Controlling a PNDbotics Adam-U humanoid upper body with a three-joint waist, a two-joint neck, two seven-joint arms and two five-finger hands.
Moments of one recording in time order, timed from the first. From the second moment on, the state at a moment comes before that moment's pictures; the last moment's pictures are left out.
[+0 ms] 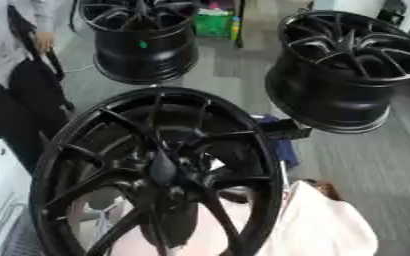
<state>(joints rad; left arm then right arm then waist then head) -0.66 0.98 -0.03 -1.27 -0.23 0.09 -0.38 0.11 -0.34 -0.27 -1.98 -0.13 0.12 -0.64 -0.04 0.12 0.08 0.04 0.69</state>
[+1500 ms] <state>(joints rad) -0.66 0.88 0.11 -1.37 -0.29 0.04 -0.18 0.10 -0.35 -0.27 -1.98 -0.13 0.11 -0.65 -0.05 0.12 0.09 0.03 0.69</state>
